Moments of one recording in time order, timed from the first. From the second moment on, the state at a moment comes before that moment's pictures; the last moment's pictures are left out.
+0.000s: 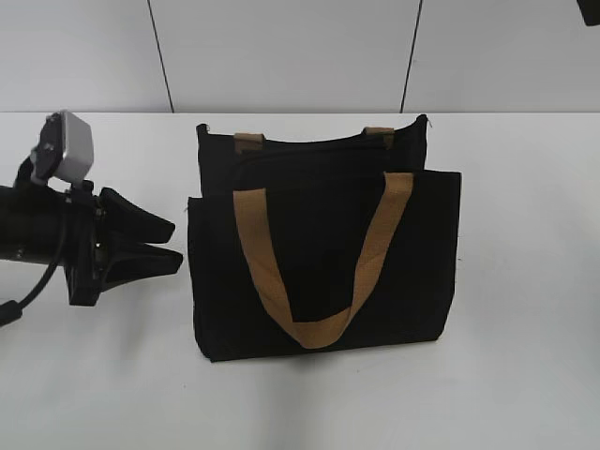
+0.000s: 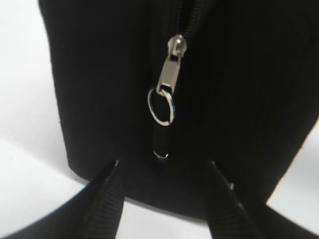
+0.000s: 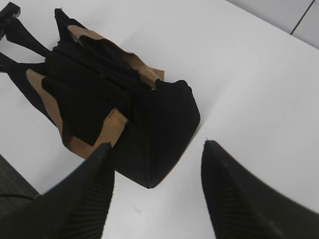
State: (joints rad) left arm -0.06 1.74 -0.68 -1.55 0.86 2.49; right arm 0.03 1.20 -1.30 0.56 1.11 -0.69
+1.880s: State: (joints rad) left arm -0.22 1.74 -0.77 -1.68 0.61 2.51; right arm 0.33 1.31 -1.42 0.54 1.07 -0.72
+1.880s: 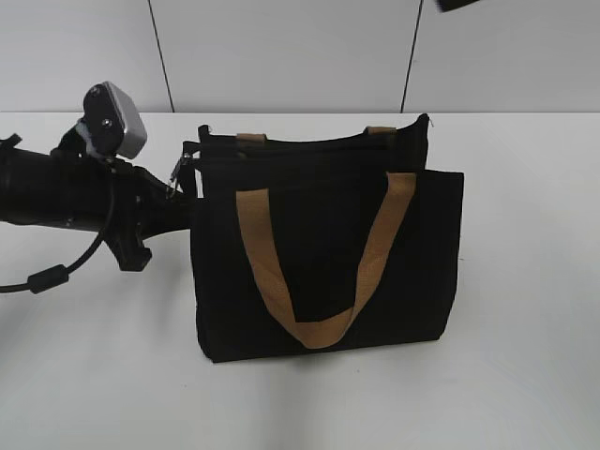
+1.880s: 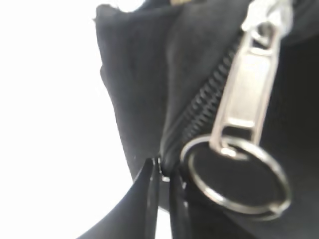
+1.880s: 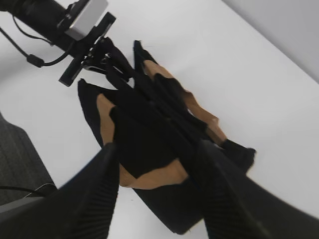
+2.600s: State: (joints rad) left arm -0.22 1.53 -0.74 -1.64 0.50 2.44; right arm 0.74 1.66 -1.64 0.36 0.96 -0.61
